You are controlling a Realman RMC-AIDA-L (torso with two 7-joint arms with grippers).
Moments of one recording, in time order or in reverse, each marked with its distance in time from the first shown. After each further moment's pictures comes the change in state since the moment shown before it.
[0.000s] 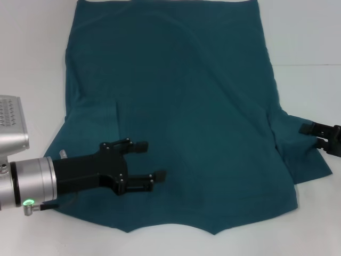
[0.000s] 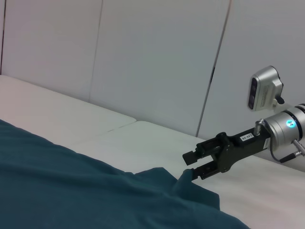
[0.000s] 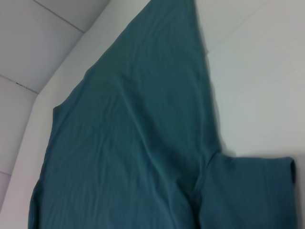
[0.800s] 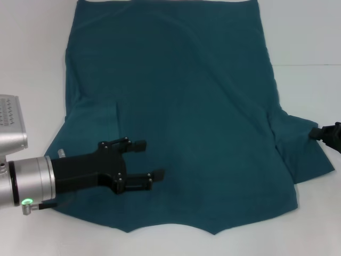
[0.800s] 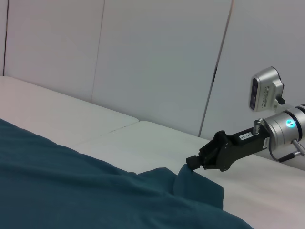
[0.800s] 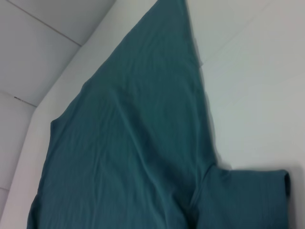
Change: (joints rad) left arm 0.002 0.002 -0.002 0.005 0.000 -0.001 0.000; right arm 0.013 0.001 0.041 0.029 0.002 0.025 -0.018
